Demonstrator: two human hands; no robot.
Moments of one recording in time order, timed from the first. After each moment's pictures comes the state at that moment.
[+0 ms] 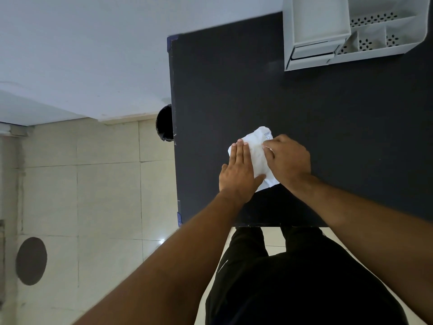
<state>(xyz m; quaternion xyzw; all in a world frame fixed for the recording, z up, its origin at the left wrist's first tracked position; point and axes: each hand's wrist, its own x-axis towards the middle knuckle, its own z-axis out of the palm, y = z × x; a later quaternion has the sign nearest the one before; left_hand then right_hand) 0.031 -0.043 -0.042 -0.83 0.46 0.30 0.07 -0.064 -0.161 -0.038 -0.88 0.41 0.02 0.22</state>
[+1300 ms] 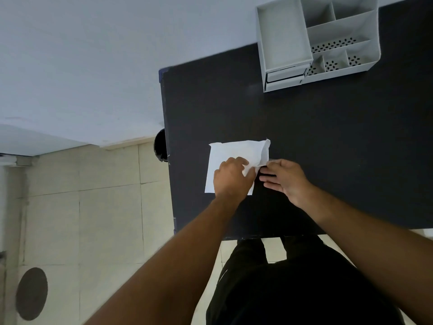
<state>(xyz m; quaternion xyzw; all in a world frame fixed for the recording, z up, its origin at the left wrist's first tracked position) 0.031 -0.080 -0.011 -0.88 0.38 0.26 -0.10 -0.093 -0.172 -0.026 -0.32 0.59 -0.04 0.74</state>
